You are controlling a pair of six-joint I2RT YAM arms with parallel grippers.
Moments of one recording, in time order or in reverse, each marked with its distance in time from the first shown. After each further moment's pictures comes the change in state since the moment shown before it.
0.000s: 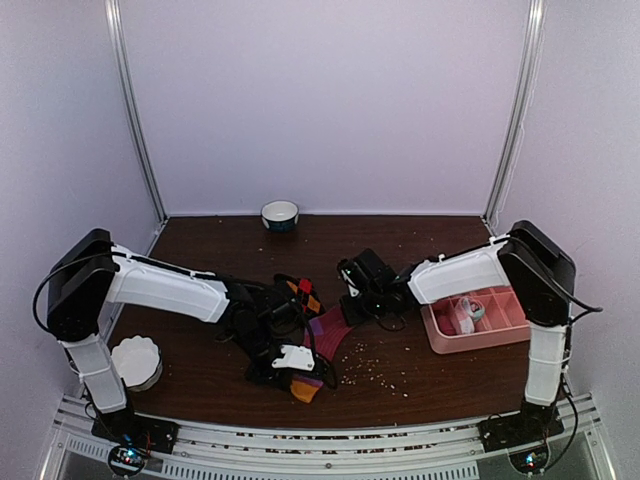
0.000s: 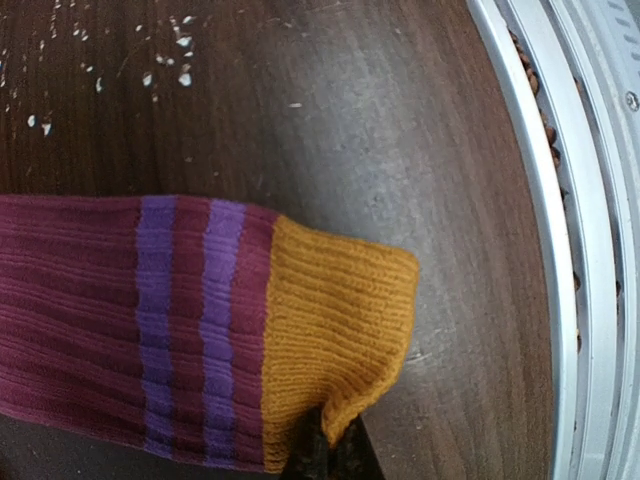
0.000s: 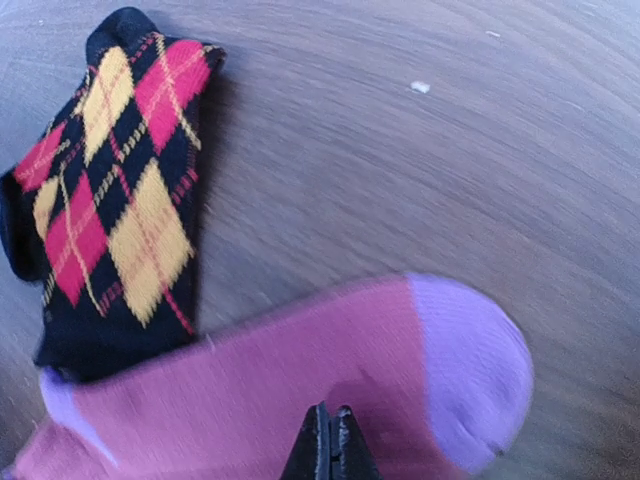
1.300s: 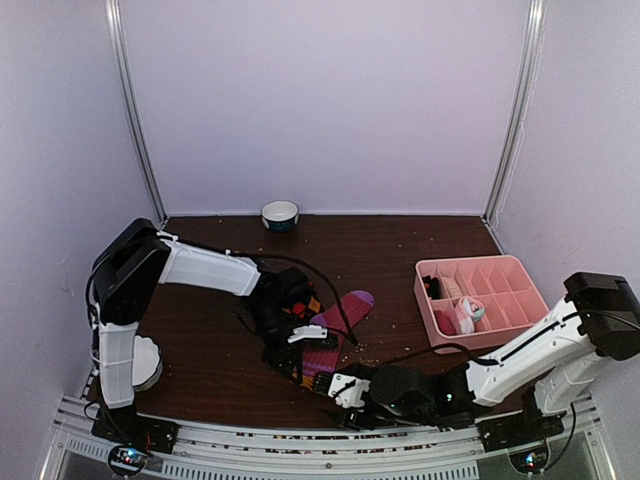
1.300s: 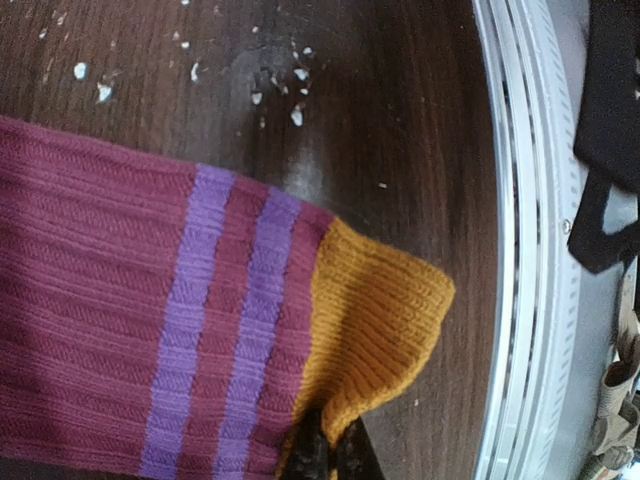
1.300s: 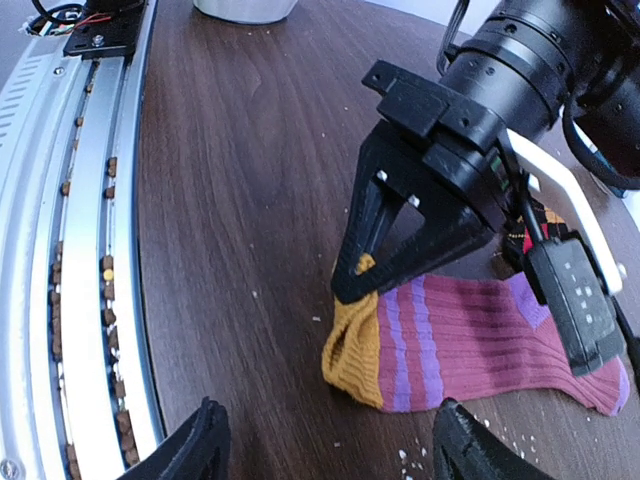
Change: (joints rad) left arm 0.126 0.271 0.290 -0.245 0.298 -0.134; right arm 0.615 -0.408 -0.637 0.590 0.199 -0.499
